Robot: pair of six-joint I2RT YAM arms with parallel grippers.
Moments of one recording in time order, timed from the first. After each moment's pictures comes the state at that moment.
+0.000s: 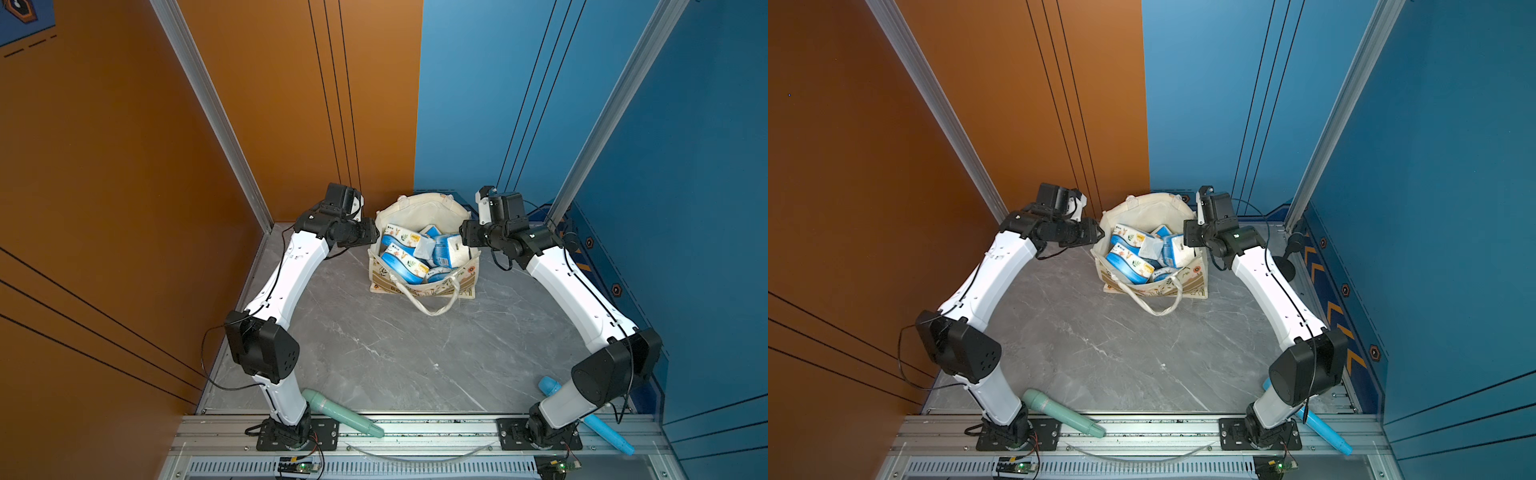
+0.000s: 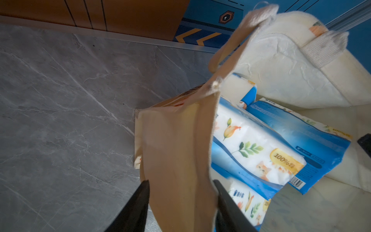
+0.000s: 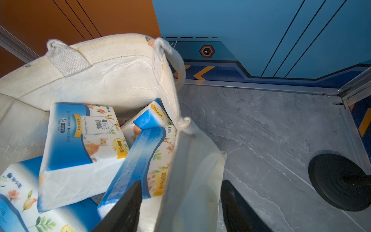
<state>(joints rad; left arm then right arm) -0.30 1.76 1.88 -0.91 0.20 -0.38 0.35 1.60 1.66 -0.69 0.06 0.21</state>
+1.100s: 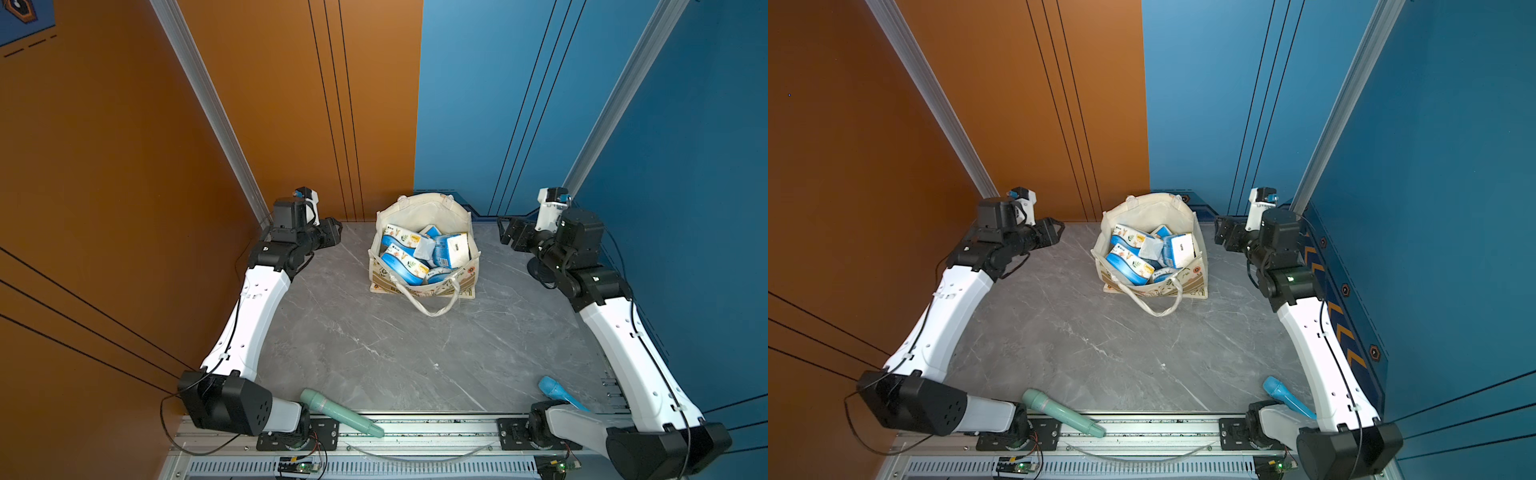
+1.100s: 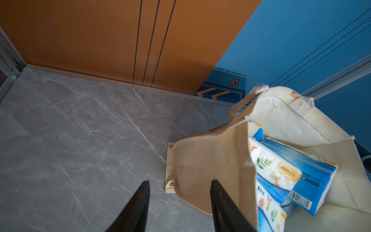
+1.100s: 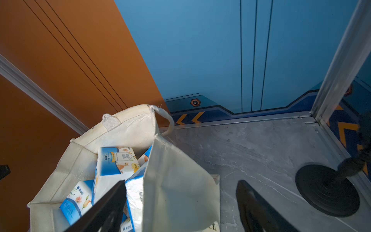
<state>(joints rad) -0.09 1.36 1.44 -0.57 0.16 -0.35 0.11 1.13 1.30 -0.43 -0.09 0.32</state>
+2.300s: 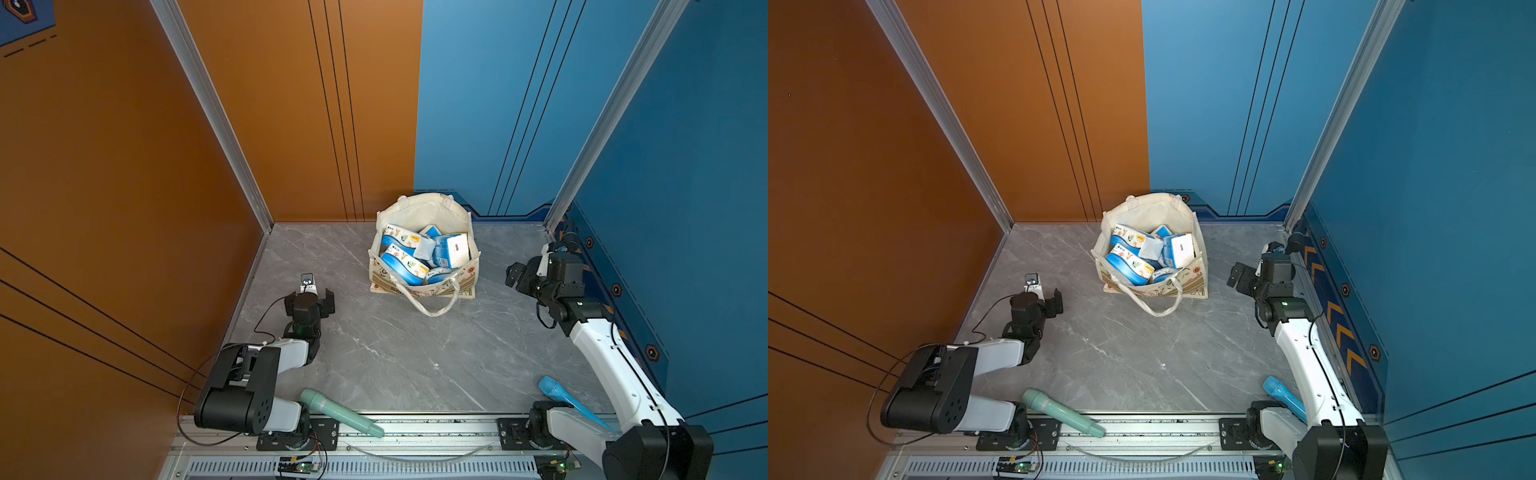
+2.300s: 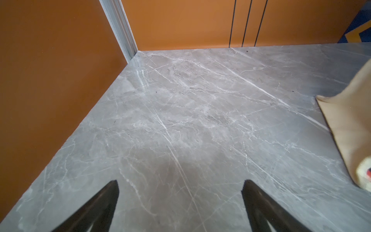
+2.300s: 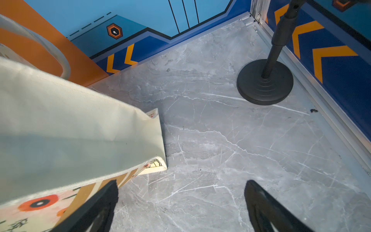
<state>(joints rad) -0.11 1.49 0.31 0.80 -0.34 0.00 0.01 1.10 0.90 -0.44 0.00 0.37</state>
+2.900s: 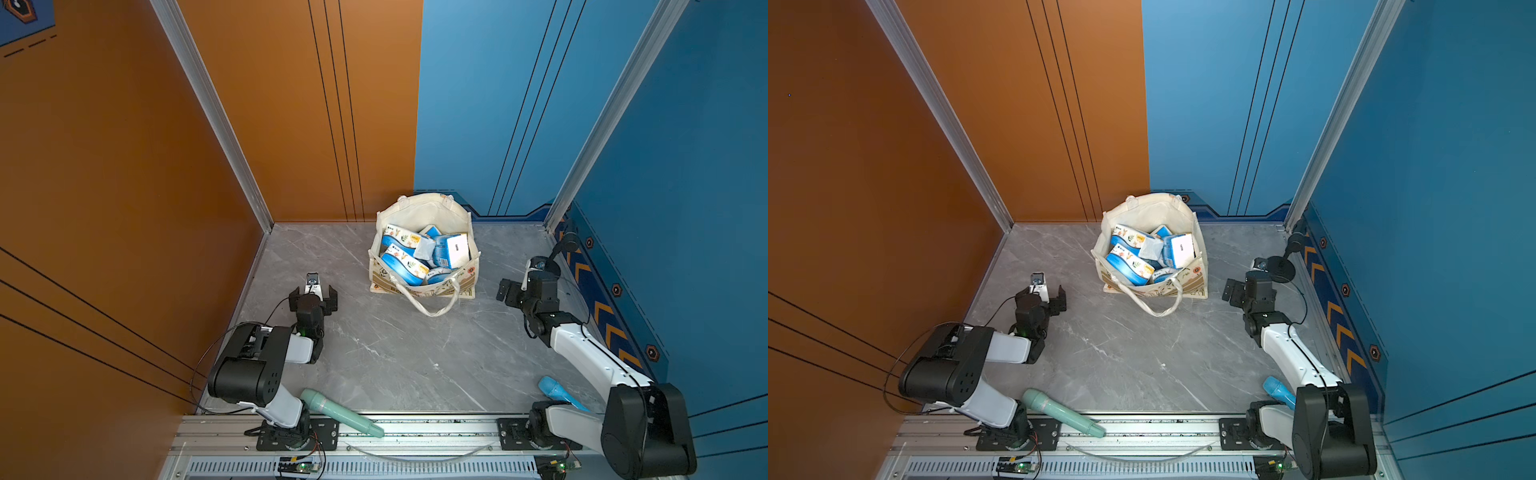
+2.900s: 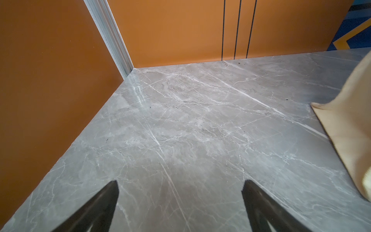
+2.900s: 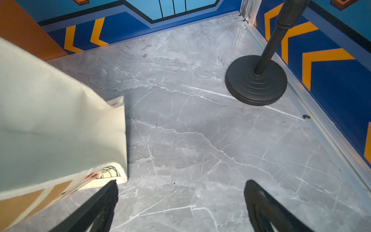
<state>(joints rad) -0.11 1.58 0.33 0.95 -0.33 0.05 0.06 1.21 0.59 0.03 0.18 0.23</state>
